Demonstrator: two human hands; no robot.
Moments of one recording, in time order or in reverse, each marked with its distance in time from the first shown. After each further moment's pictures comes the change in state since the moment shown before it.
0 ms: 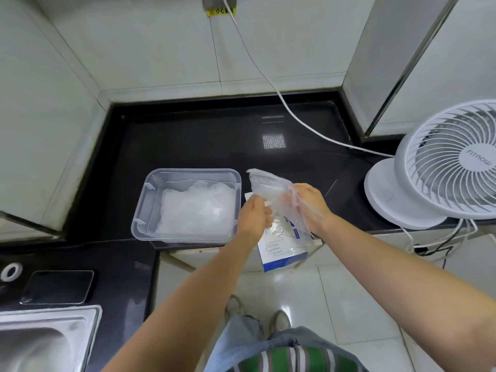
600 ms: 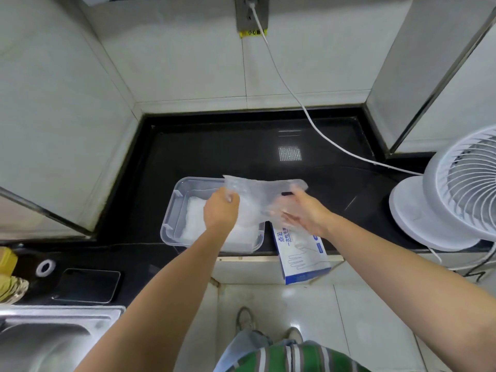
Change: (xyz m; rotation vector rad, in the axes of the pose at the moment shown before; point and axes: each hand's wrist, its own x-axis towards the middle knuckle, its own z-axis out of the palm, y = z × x) left_hand 0.018 0.020 -0.113 0.494 0.407 0.278; right_hand 0.020 -0.048 0.016 0.911 -0.366 0.344
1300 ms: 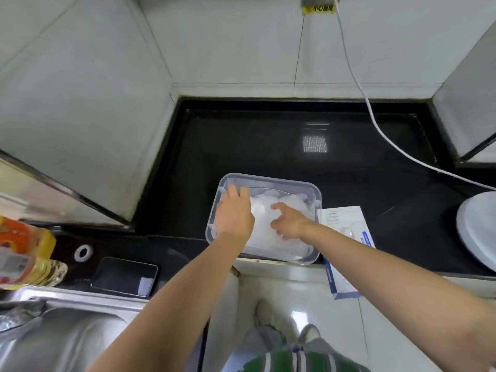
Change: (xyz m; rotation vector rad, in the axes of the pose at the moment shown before) left_hand 0.042 -0.079 -0.032 0.715 -0.002 0.254; right_hand 0.084 0.025 0.123 -0.844 -0.034 0.103
